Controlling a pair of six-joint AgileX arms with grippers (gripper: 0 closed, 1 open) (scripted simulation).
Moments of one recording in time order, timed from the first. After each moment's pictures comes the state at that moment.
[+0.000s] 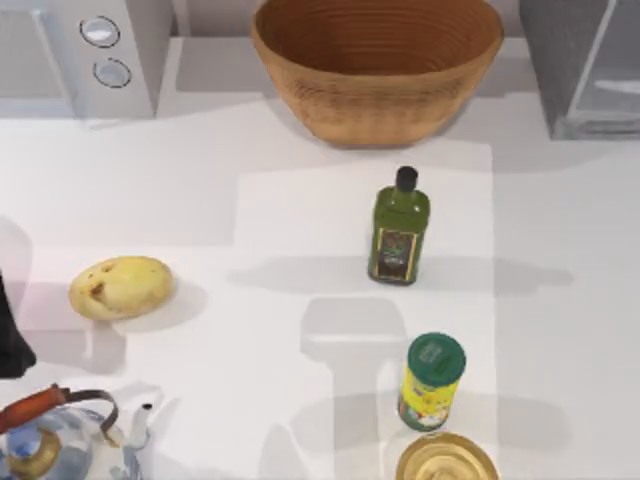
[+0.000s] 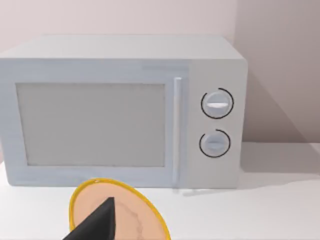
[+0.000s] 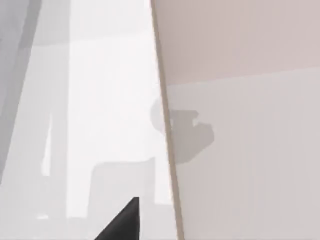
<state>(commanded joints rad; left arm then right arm) 0.00 0.00 0.00 0.00 0.00 0.00 -1.00 1.84 1.32 -0.49 -0.77 -0.81</state>
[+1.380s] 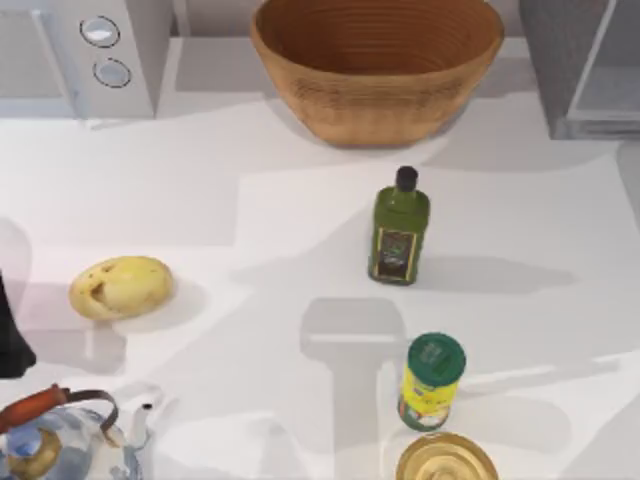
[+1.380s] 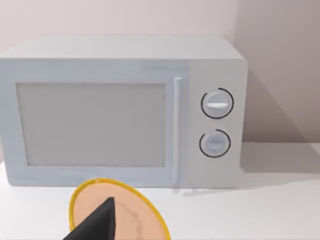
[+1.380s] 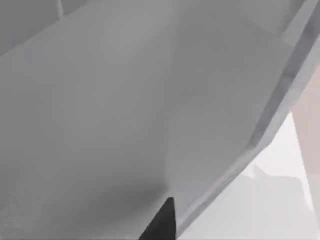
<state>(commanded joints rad) 0.00 0.00 0.00 0.00 0.00 0.00 -0.58 1.74 1.15 -0.13 -0.47 -0.38</state>
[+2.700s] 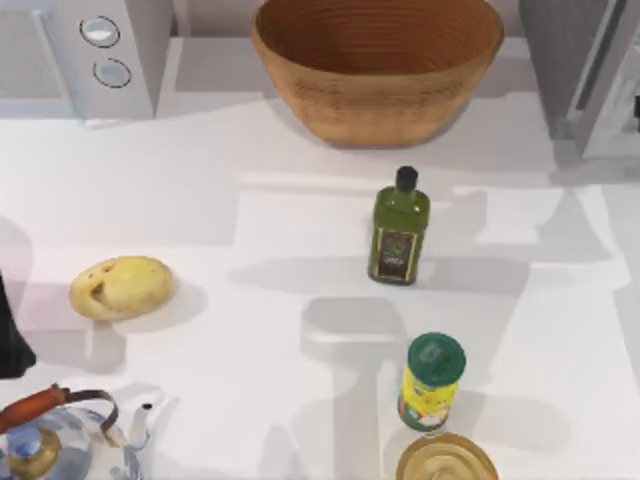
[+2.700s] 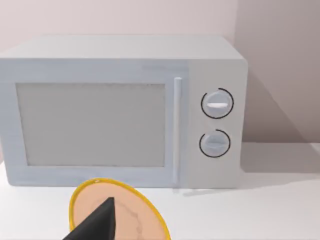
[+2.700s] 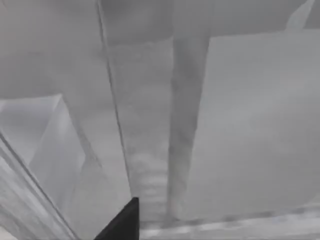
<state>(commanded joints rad) 0.00 0.00 0.00 0.00 0.00 0.00 -0.04 1.64 0.98 0.06 -0.01 0.01</state>
